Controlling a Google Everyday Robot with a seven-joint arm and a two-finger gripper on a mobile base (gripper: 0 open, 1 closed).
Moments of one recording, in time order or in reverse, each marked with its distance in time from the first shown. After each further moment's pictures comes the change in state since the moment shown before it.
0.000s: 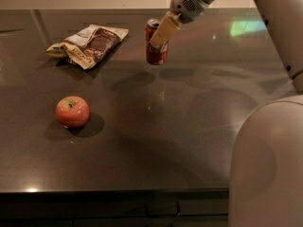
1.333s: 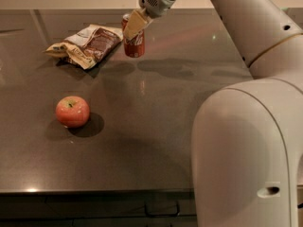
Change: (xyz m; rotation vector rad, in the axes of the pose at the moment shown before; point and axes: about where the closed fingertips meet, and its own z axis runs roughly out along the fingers) arm -0.067 -0.021 0.057 0.075 0.000 0.117
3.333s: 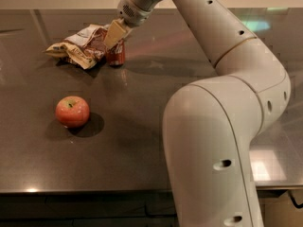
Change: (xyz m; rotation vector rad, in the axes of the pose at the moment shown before) arm -0.029 0.009 0.072 -0.071 0.009 -0.024
